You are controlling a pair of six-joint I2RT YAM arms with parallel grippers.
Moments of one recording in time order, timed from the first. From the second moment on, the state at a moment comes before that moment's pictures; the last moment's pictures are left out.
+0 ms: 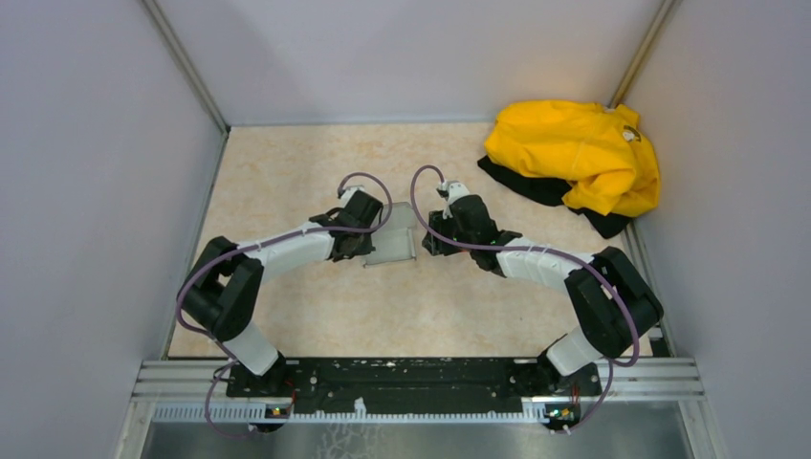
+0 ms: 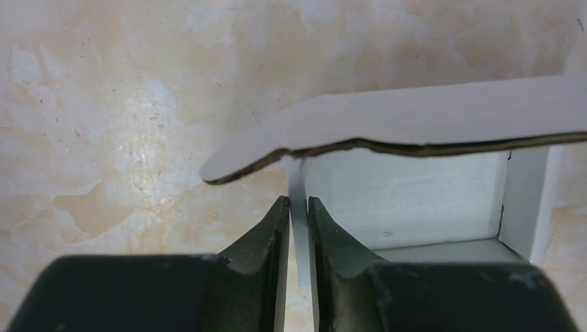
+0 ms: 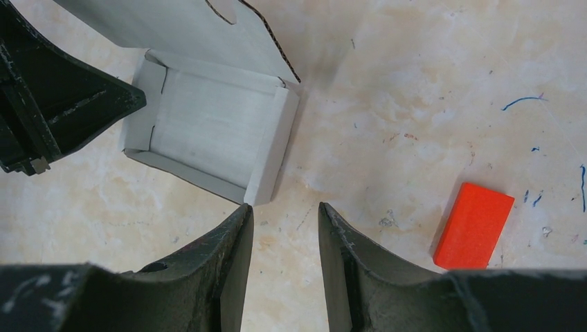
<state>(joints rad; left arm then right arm) -0.64 1.65 0.97 -0.33 -0.37 -0.63 0.62 1.50 0.76 0.14 -0.10 0.36</state>
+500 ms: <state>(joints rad) -0.67 1.69 1.01 -0.35 -0.43 -0.61 0.62 1.50 0.75 0.15 -0.10 0.36</state>
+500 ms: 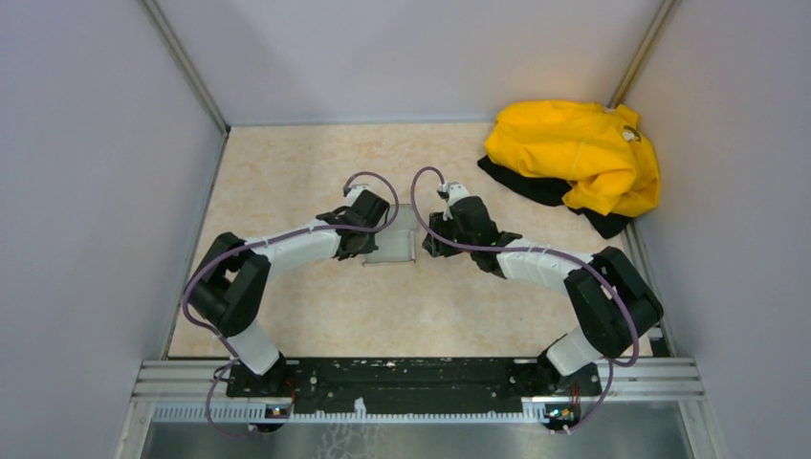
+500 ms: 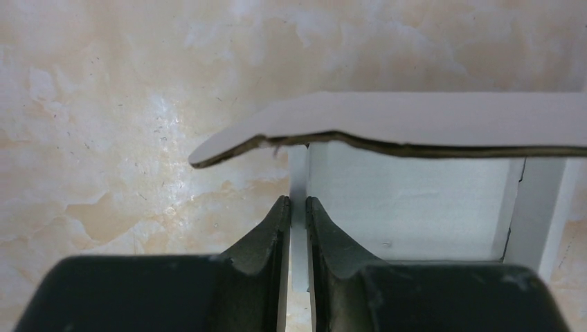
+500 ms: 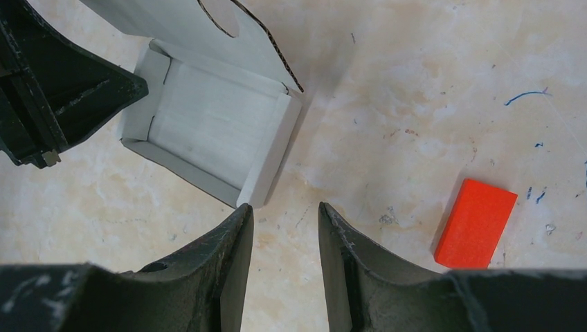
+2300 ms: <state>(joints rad) -0.76 1.83 1.13 -0.49 -0.72 -0.54 0.55 1.44 0.75 0.08 -0.08 0.31</state>
